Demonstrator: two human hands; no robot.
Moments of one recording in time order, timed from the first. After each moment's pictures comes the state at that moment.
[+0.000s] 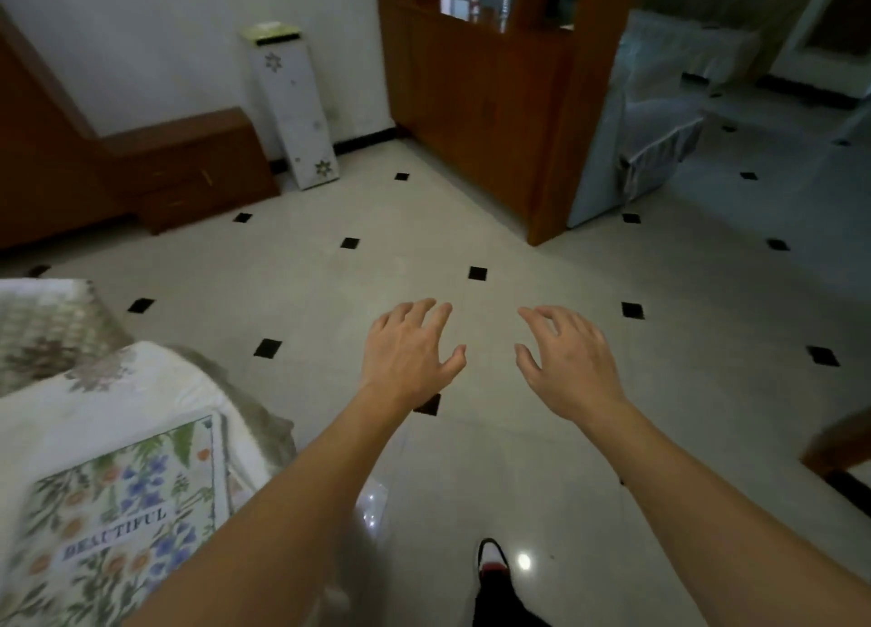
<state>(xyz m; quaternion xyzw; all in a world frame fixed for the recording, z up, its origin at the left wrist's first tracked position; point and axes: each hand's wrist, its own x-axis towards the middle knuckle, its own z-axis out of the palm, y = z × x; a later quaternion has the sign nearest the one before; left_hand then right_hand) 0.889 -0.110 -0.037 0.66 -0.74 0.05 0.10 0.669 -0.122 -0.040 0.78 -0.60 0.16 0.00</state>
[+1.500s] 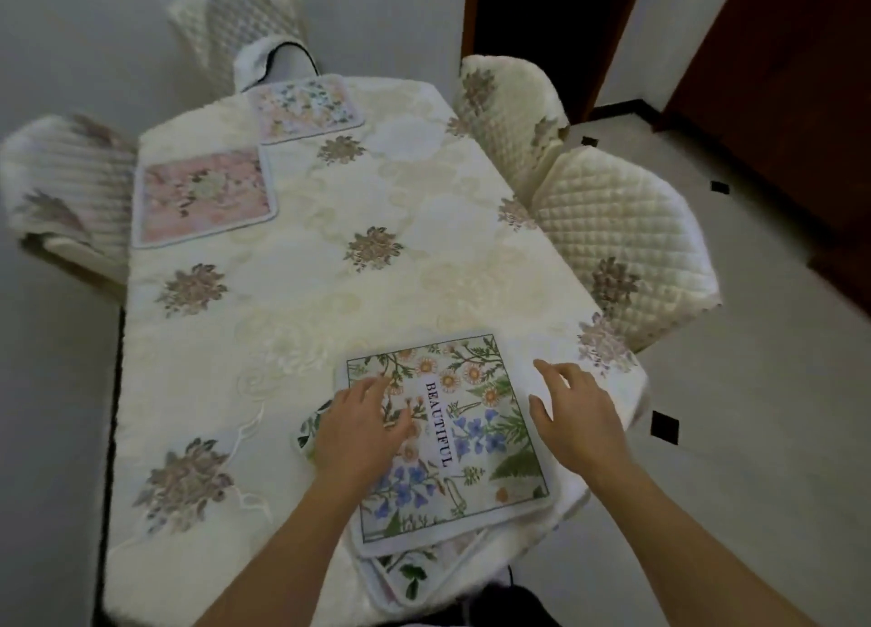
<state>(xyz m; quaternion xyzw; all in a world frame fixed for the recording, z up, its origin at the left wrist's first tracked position) 1.162 0.104 -0.148 0.96 0.20 0.00 0.18 1.265 -0.159 -0.128 0.98 0.19 -0.03 -0.10</state>
